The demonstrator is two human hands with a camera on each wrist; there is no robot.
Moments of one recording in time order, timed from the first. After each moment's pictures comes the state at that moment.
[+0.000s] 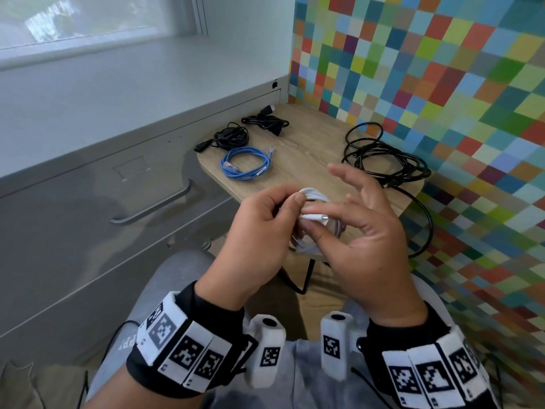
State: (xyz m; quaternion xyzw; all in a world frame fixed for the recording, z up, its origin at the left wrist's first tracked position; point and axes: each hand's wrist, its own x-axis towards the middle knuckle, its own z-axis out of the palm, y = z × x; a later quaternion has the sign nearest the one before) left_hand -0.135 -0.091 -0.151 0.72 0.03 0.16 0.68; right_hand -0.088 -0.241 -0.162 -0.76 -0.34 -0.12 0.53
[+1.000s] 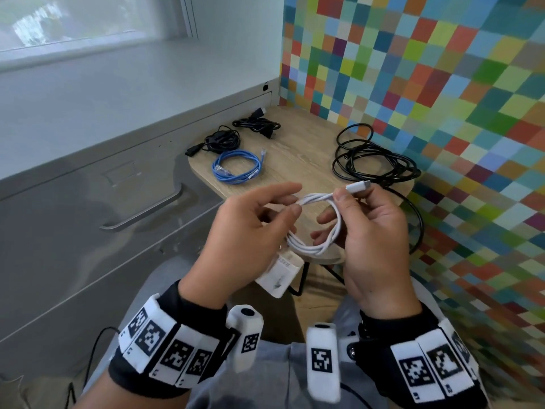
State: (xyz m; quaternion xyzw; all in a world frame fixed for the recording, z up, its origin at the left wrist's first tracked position) left_hand -0.137 -0.078 -0.149 0.79 0.05 0.17 0.59; right_hand -0.082 -0.236 -0.157 -0.64 -0.08 0.01 0.76
